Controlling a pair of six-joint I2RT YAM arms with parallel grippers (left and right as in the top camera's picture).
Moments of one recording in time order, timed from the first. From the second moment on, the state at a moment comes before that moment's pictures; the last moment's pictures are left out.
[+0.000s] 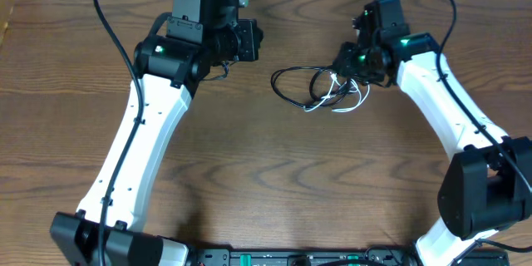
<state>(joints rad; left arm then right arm) -0.28 1.60 1.61 -0.79 0.32 -0.34 0.27 1.83 1.46 -0.73 -0.25 0.44</state>
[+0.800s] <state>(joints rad) -0.33 1.71 1.61 -0.84 0.30 -0.41 0.32 1.89 1.46 -0.77 -0.26 0.40</state>
